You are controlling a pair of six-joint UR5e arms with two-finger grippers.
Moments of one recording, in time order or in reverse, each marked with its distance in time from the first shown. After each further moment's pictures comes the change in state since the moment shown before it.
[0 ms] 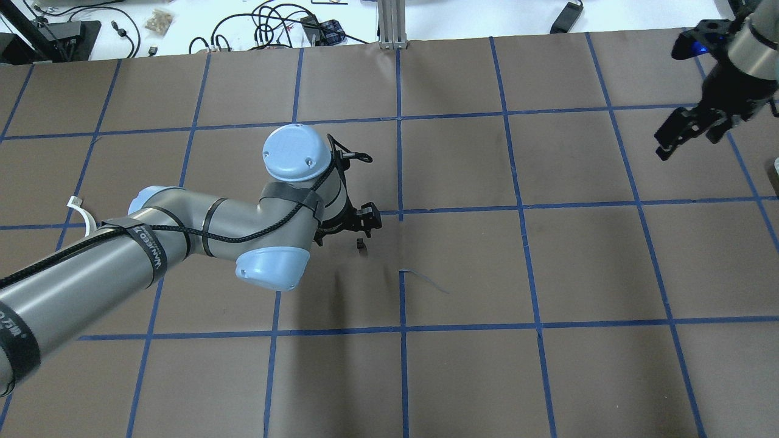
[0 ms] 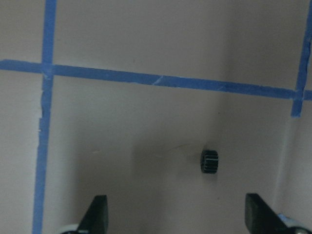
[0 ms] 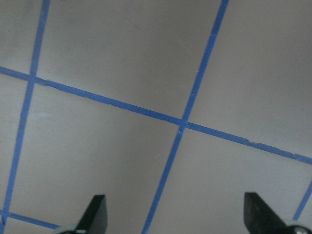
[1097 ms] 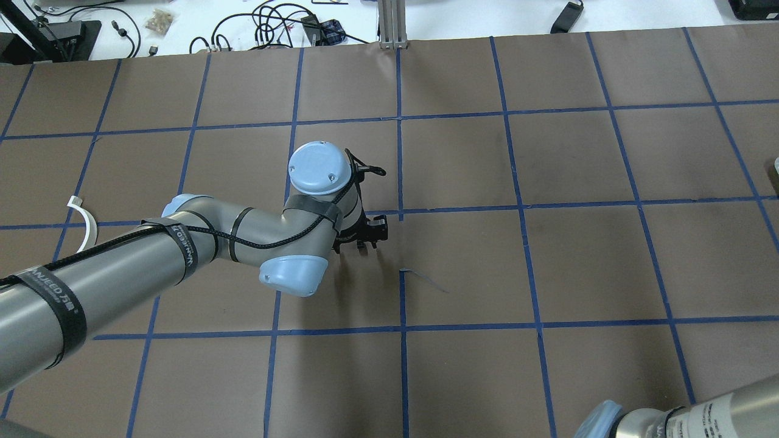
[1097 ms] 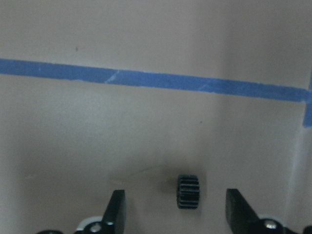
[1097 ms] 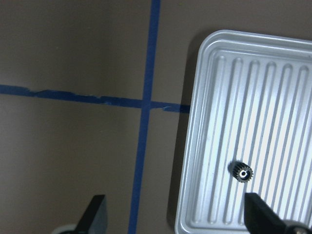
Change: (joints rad) left arm -0.026 -0.083 -0.001 0.058 0.006 -0.001; right arm -0.403 0.226 -0.022 -0.295 0.000 -0.194
